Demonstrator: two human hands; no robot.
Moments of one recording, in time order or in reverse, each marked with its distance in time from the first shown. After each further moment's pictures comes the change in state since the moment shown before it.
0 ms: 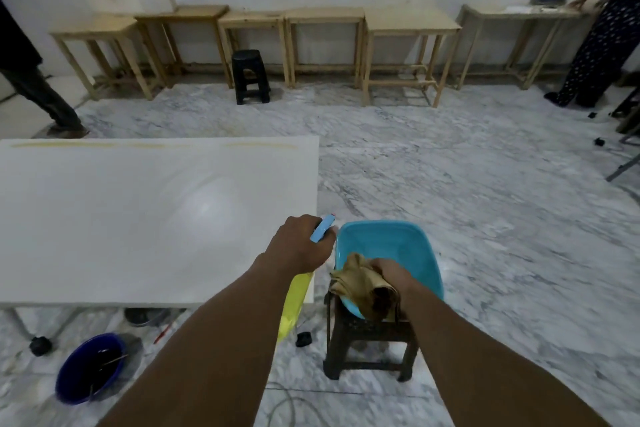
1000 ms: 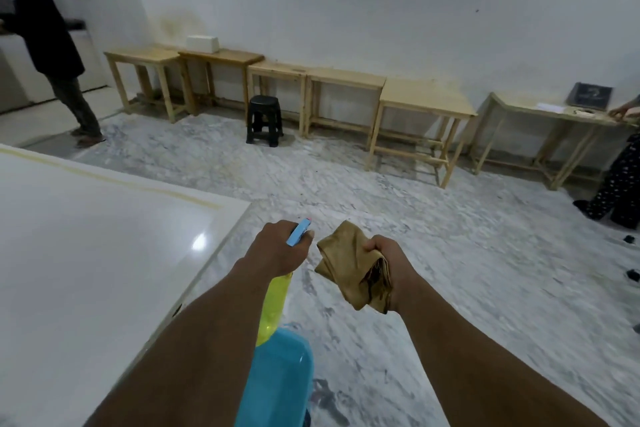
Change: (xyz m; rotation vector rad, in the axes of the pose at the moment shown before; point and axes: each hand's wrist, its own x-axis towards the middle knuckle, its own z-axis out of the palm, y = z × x) left_hand 0.299 0.264 0.120 -0.028 0.295 -0.158; right_hand 0.145 -0.309 -0.318 0.092 -0.351 -0.158
